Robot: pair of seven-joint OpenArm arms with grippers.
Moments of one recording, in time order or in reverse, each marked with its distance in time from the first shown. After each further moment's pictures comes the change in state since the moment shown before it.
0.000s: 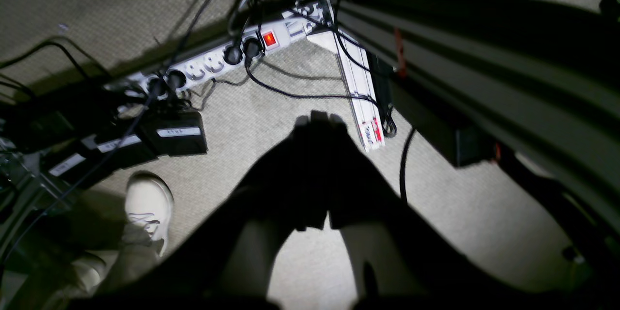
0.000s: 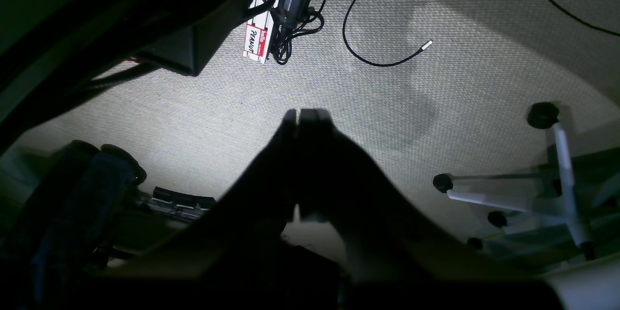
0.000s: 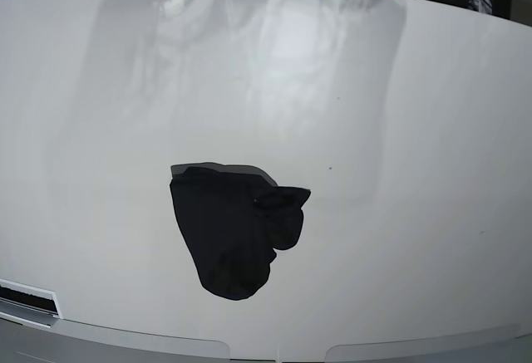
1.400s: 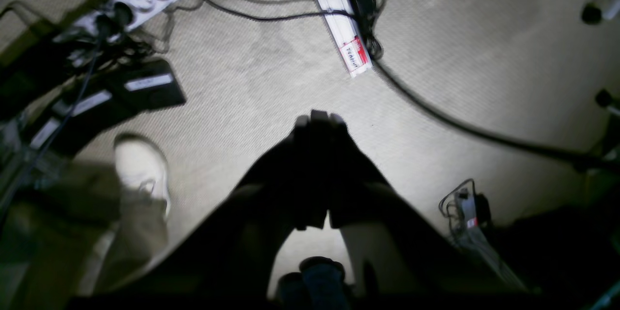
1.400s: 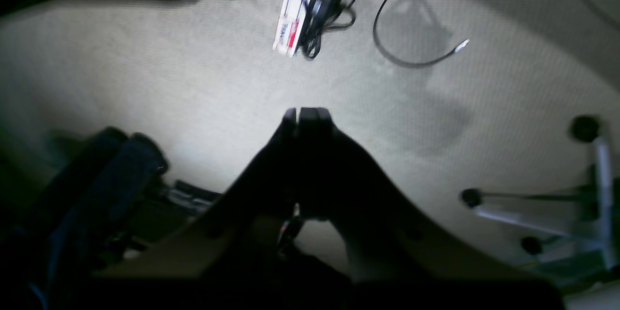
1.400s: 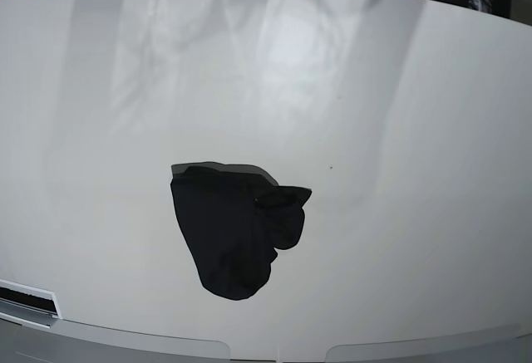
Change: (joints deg) left arm 24.7 -11.0 0.0 30.6 3.2 1.6 9.6; right arm -22.3 4.0 -0.1 30.4 6.5 10.4 -8.6
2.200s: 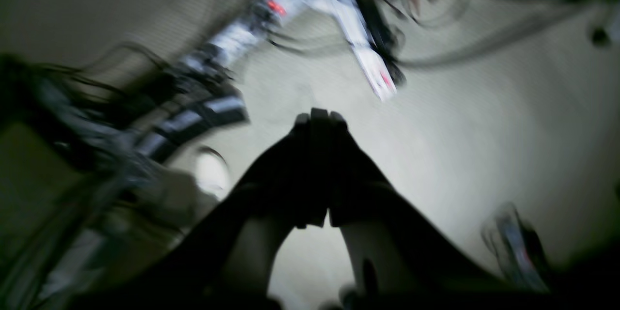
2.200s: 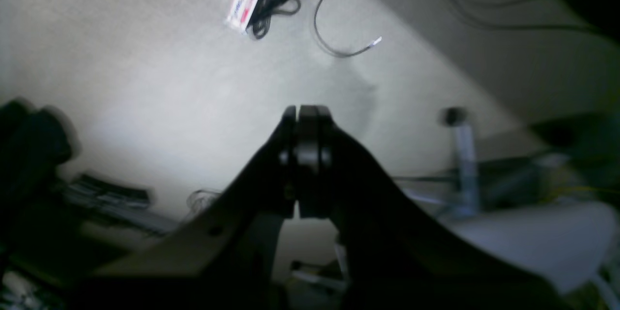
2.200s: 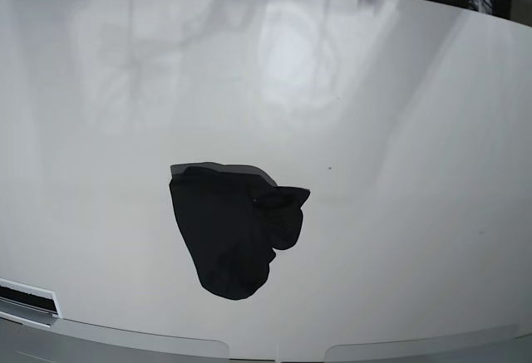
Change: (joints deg) left arm 36.3 -15.6 -23.1 63.4 1.1 3.3 13.1; right arm -45.1 15.6 0.1 70.8 6.1 -5.4 -14.4
